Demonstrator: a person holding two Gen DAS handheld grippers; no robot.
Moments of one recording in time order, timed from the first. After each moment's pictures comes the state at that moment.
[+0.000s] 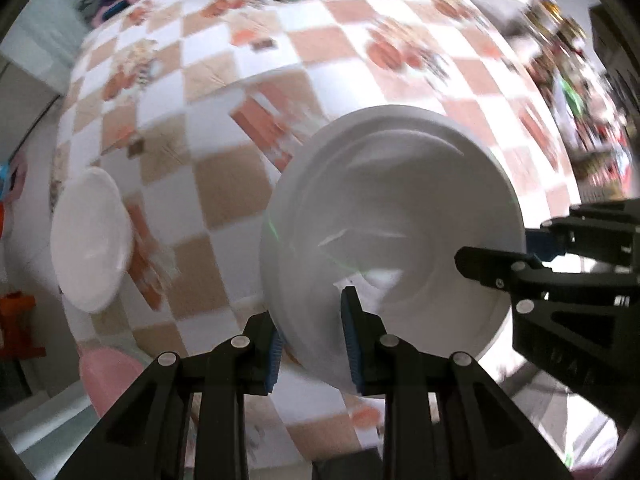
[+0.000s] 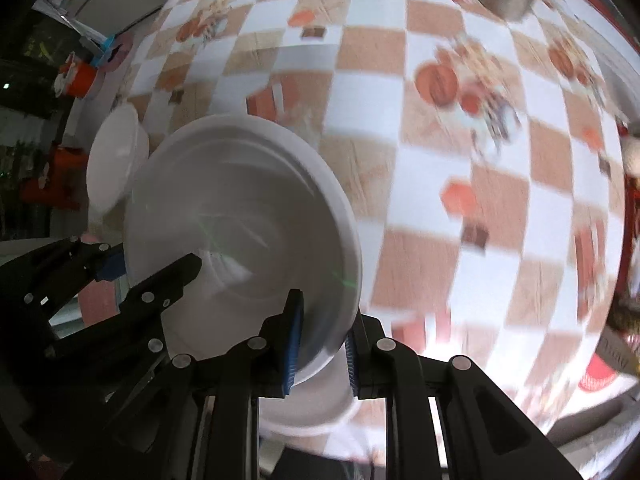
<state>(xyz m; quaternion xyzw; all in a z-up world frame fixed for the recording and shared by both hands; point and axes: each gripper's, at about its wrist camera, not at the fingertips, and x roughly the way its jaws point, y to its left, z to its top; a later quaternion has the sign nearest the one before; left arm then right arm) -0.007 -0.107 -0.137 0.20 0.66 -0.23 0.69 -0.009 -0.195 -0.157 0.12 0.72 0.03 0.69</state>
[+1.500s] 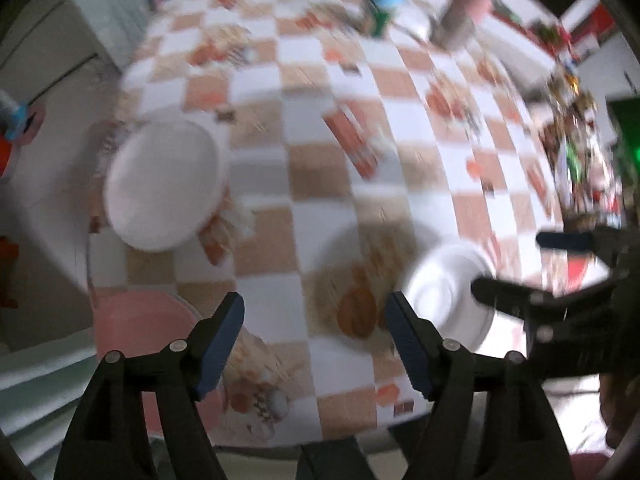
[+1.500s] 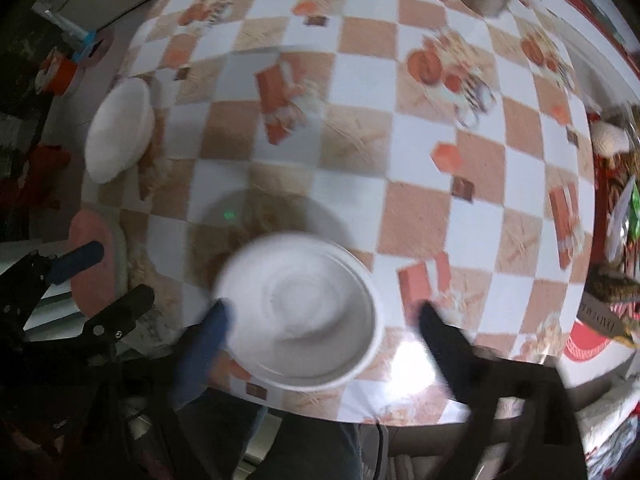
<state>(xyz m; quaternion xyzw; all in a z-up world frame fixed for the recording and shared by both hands) 0.009 -0.008 -0.091 0.08 0.64 -0.18 0.75 -0.021 -0.172 -0.116 0.09 0.71 0.00 0.70</state>
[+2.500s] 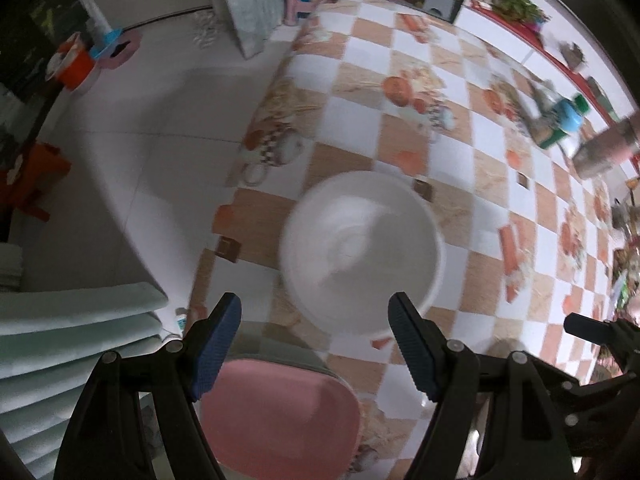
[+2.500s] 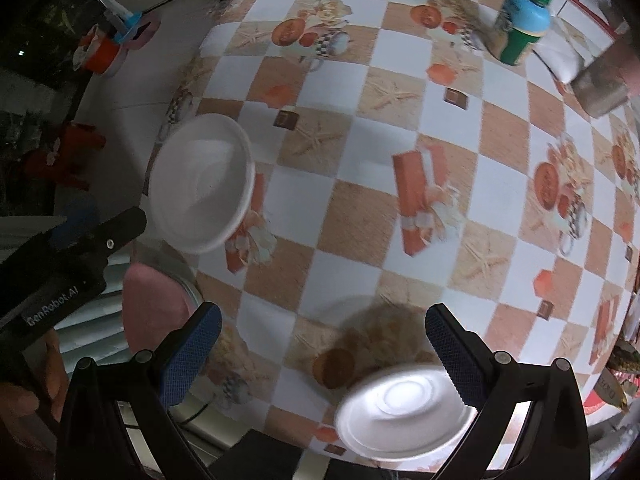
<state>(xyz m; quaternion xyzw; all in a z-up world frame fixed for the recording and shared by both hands) 0.118 0.110 -0.104 0.01 0.65 -0.01 0.76 0.087 -0.076 -0.122 0.07 0.71 0.08 0.69</state>
